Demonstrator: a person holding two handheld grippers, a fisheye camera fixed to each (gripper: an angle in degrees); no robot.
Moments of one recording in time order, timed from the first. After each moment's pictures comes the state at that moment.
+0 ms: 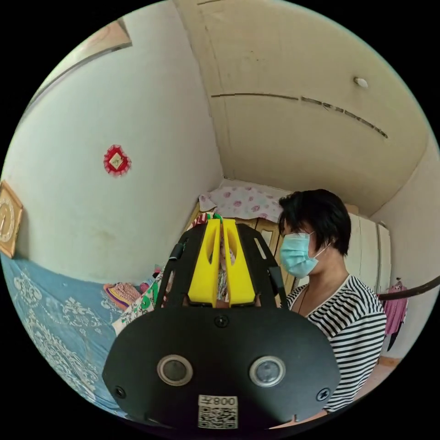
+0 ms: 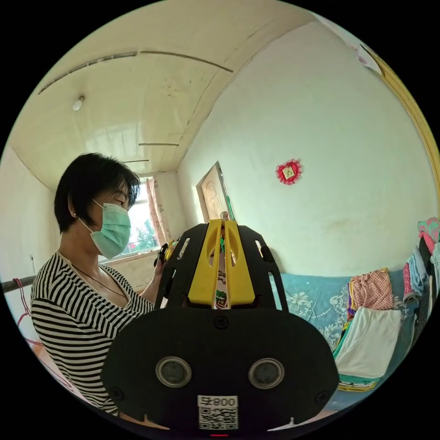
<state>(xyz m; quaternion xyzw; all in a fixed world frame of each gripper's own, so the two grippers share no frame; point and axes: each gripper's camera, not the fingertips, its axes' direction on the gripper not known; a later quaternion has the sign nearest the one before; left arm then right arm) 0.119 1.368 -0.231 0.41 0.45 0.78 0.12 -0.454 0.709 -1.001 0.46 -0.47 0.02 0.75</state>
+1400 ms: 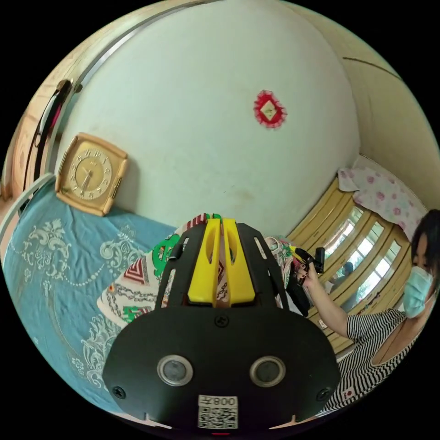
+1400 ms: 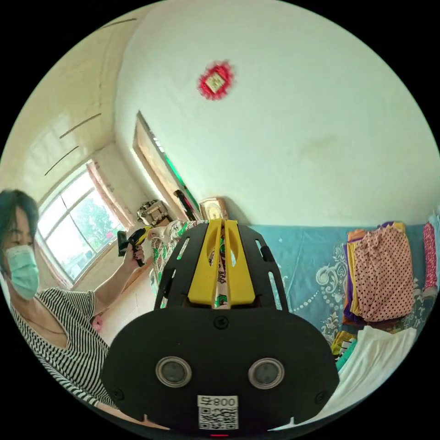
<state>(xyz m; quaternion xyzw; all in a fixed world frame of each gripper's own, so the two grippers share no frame) 0.583 1.129 -0.564 0.57 0.29 0.61 0.46 -0.329 0.186 -0.545 0.21 -0.47 0.07 0.85</state>
